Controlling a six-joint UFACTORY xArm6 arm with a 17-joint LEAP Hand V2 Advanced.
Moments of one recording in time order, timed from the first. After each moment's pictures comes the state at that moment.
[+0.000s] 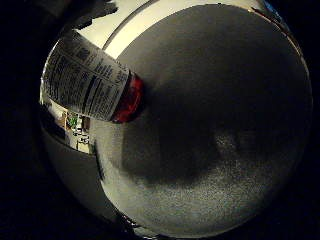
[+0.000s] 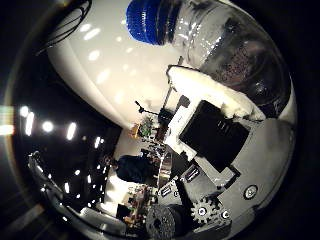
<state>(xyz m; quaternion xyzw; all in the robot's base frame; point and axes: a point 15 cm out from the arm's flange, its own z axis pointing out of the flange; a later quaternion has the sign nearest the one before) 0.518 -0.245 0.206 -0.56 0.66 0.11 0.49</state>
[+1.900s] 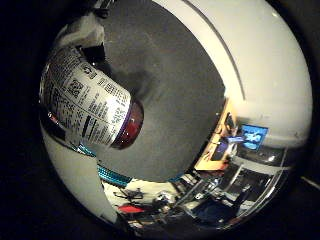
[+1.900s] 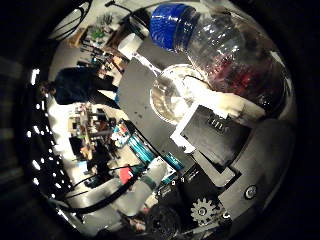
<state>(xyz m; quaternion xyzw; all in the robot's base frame) 0.440 0.020 0.384 -0.90 0.41 -0.10 -0.06</state>
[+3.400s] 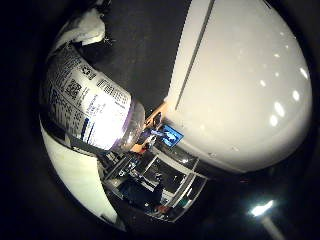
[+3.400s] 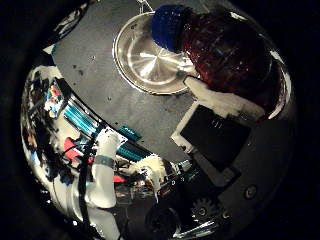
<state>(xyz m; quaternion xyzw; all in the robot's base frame) 0.408 0.114 0.349 -0.87 0.25 -0.27 -0.34</state>
